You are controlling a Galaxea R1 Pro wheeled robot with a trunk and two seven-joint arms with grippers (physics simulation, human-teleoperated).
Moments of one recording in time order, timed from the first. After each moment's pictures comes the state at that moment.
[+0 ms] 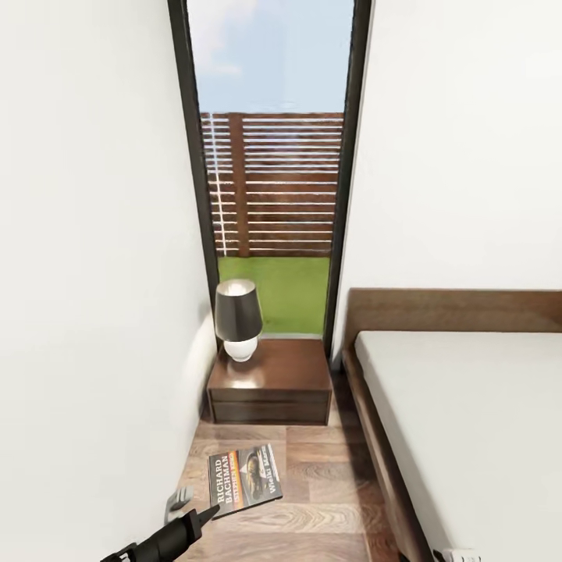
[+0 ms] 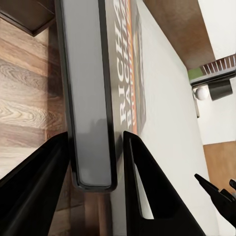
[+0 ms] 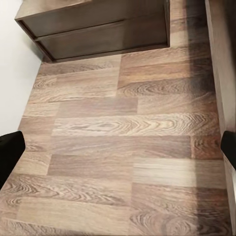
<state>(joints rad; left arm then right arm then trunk) -0.52 0.11 -0.36 -0.02 0.88 0.02 -1.00 -0.40 -0.24 0.17 0.08 -0.51 -0.55 0.68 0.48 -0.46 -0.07</state>
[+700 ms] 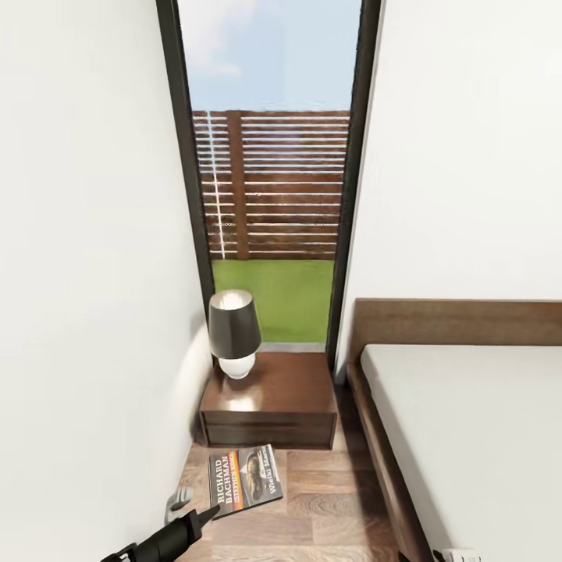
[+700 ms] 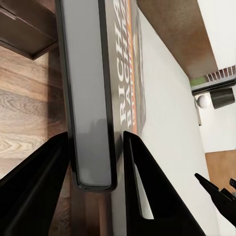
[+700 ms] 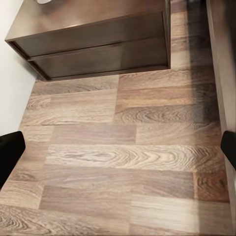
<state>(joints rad) -0.52 0.11 -0.36 -0.02 0.88 0.02 -1.00 -0.40 -0.24 0.17 0.08 -0.51 -0.55 0.68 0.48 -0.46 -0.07</state>
